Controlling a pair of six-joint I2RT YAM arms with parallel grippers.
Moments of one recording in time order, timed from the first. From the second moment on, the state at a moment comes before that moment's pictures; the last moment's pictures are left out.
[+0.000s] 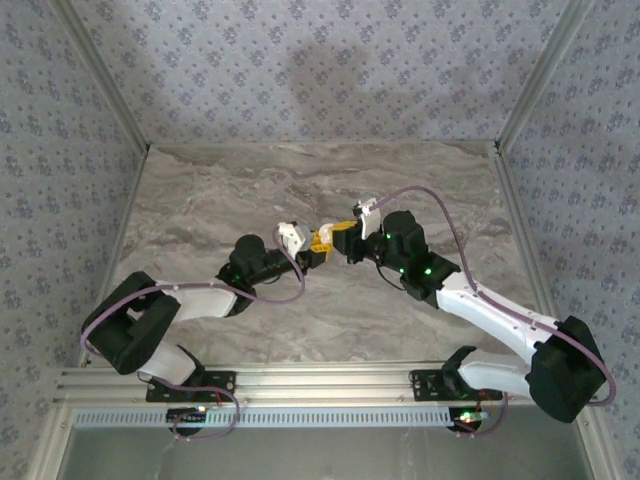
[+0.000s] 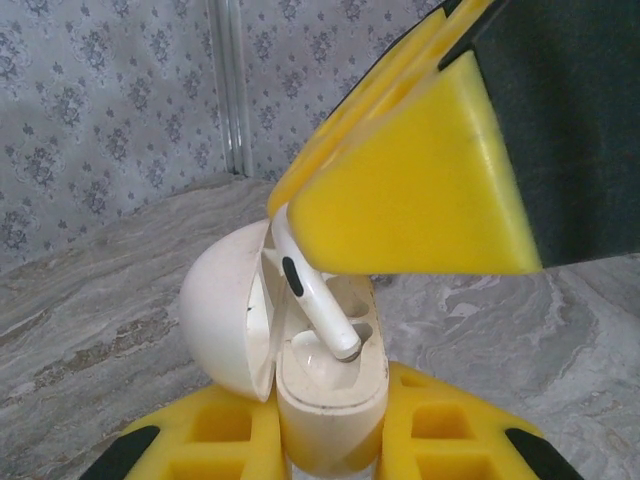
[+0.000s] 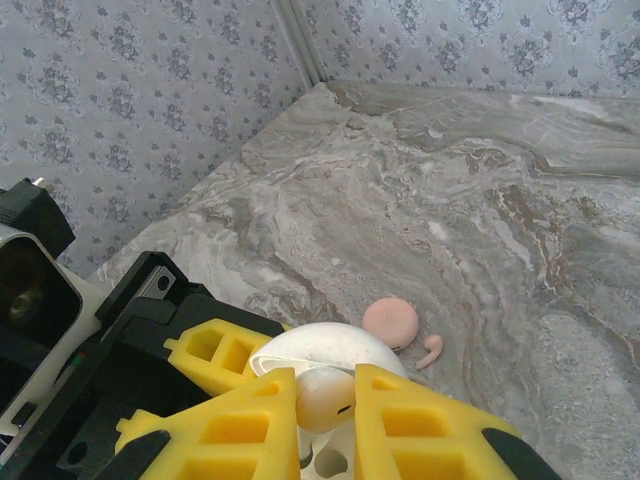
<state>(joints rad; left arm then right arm) -0.71 1.48 0.50 0.96 0.43 -0.02 0.69 1.16 0.74 0.14 -0.20 0.29</state>
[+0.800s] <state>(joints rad) -0.72 1.45 0.50 0.94 0.43 -0.02 0.72 1.13 0.74 0.11 -0.16 0.18</state>
